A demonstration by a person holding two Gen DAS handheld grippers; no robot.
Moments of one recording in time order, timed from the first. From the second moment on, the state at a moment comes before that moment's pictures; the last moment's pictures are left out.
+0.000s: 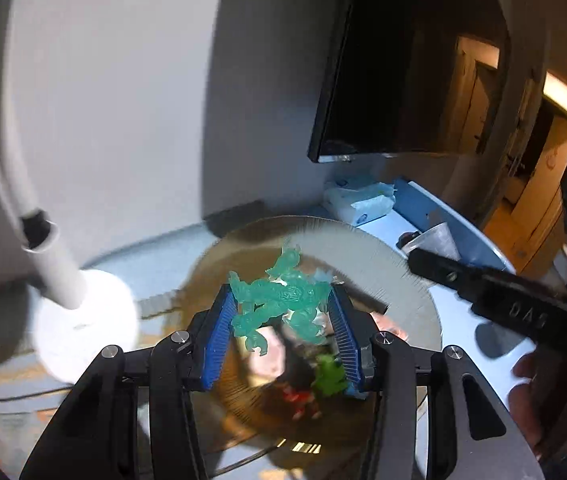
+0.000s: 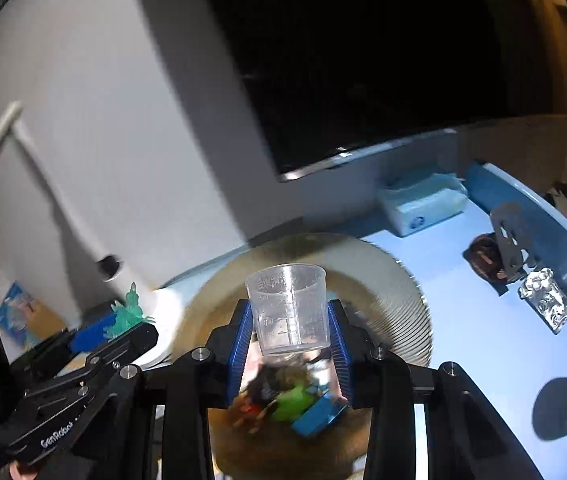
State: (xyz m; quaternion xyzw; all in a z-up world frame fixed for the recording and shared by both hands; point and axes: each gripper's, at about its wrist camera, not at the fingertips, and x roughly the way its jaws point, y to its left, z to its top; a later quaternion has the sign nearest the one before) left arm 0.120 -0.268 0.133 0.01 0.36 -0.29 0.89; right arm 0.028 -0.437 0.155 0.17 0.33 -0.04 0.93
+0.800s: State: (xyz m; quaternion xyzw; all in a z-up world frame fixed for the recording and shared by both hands) left arm 0.158 -0.306 0.086 0.03 0.40 -0.25 0.88; right arm 0.084 -0.460 0.098 0.17 0.41 -0.05 0.90
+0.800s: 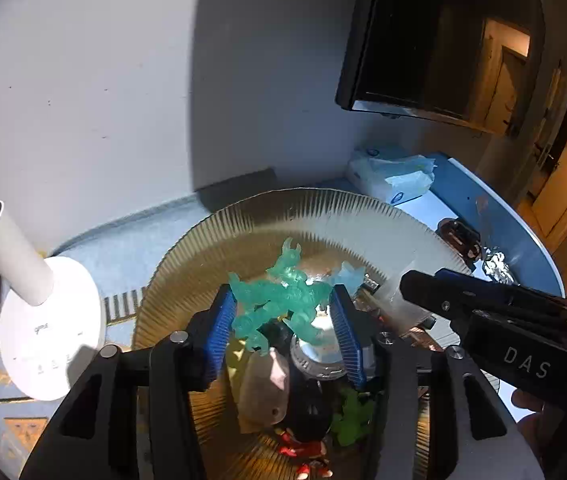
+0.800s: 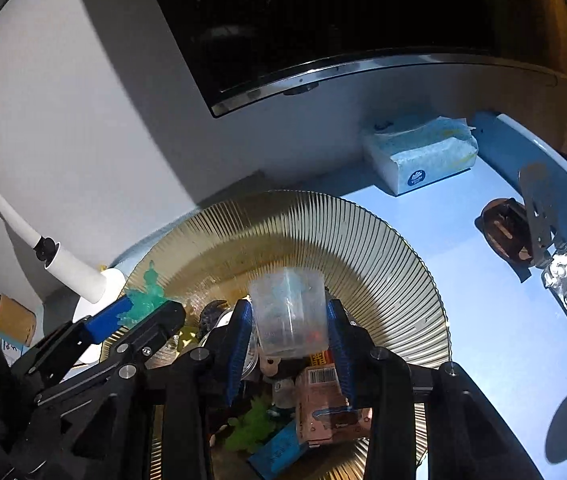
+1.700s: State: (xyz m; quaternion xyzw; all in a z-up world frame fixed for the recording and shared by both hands) left arm 0.036 -0.125 0.196 0.04 0.28 -0.16 0.94; right arm -0.001 -0.345 0.173 0.12 0.34 0.02 0.93
